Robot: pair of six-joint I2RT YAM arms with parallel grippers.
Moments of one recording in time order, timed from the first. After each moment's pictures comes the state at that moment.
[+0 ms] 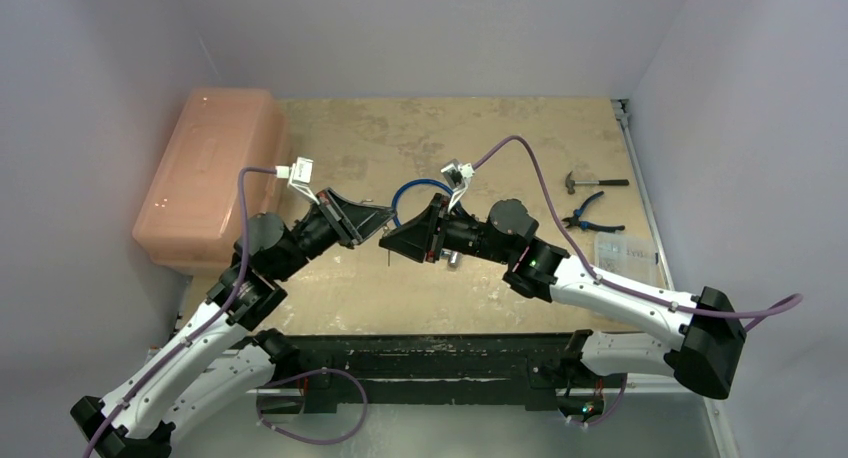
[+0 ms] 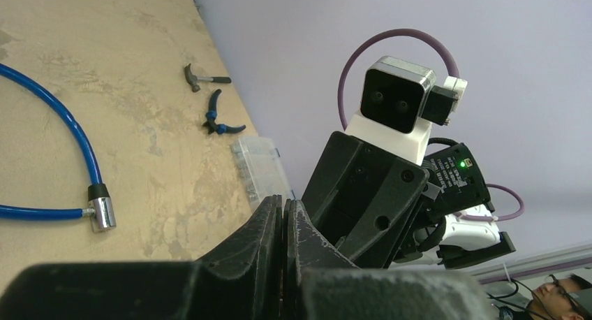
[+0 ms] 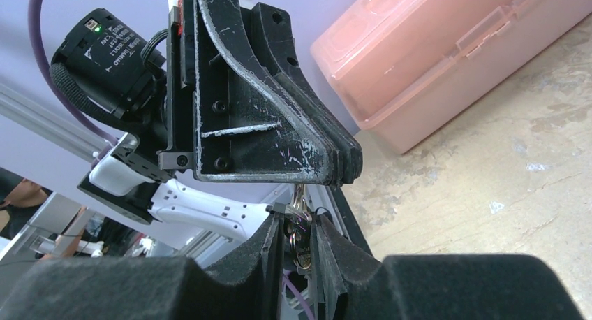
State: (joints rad) left arm -0.65 0.68 0.72 0.01 0.17 -0.98; right arm 0.97 1.17 0.83 0.42 -0.31 0.76
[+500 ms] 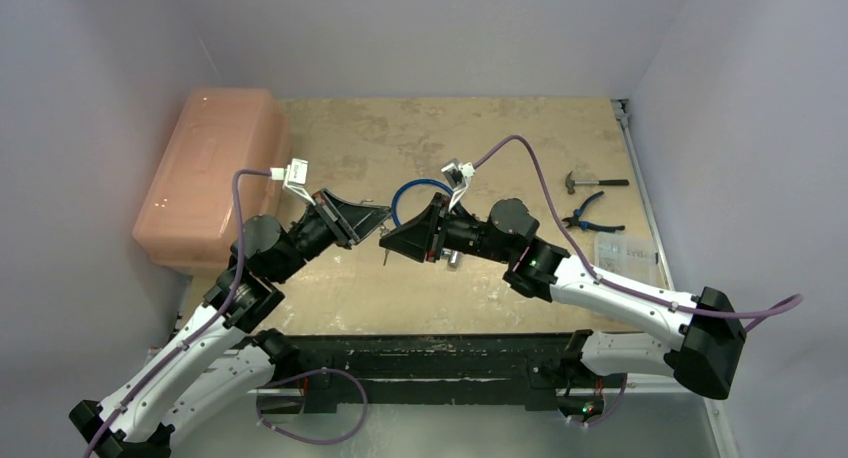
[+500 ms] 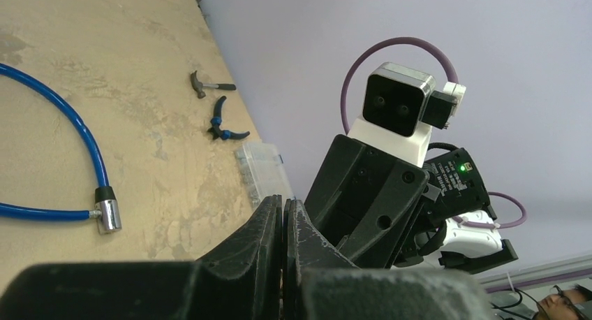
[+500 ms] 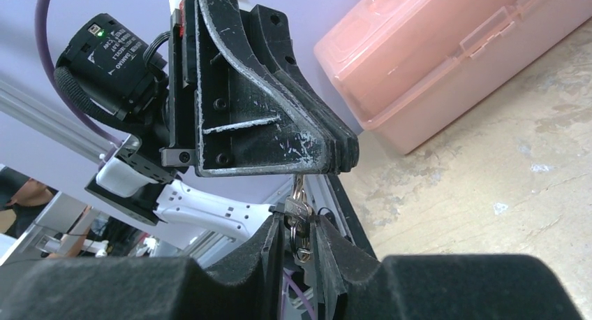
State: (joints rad) left arm -0.65 0.66 0.72 0.00 0.15 -0.98; right arm 0.96 1.17 0.83 0.43 -0.32 0.77
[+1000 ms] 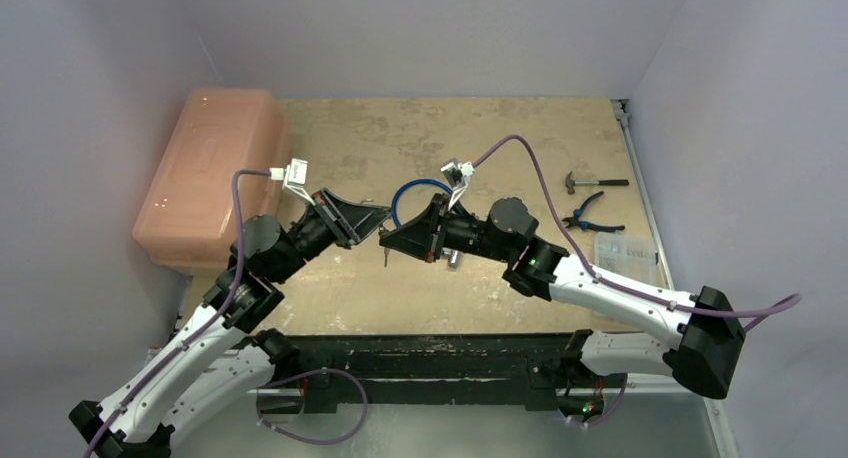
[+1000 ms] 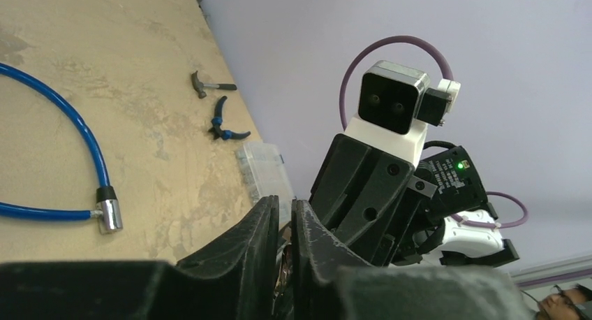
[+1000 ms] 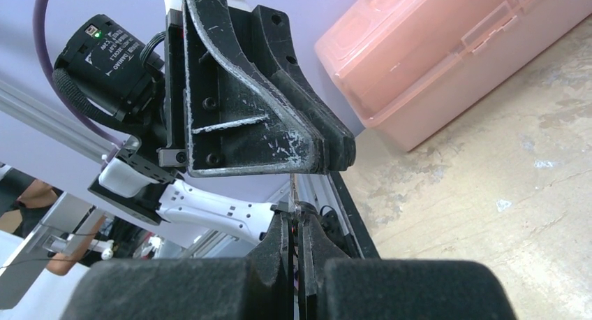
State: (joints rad) left arm -0.65 0.65 0.72 -0.01 0.14 -0.98; right arm 0.96 1.18 0.83 0.44 -0.33 0.79
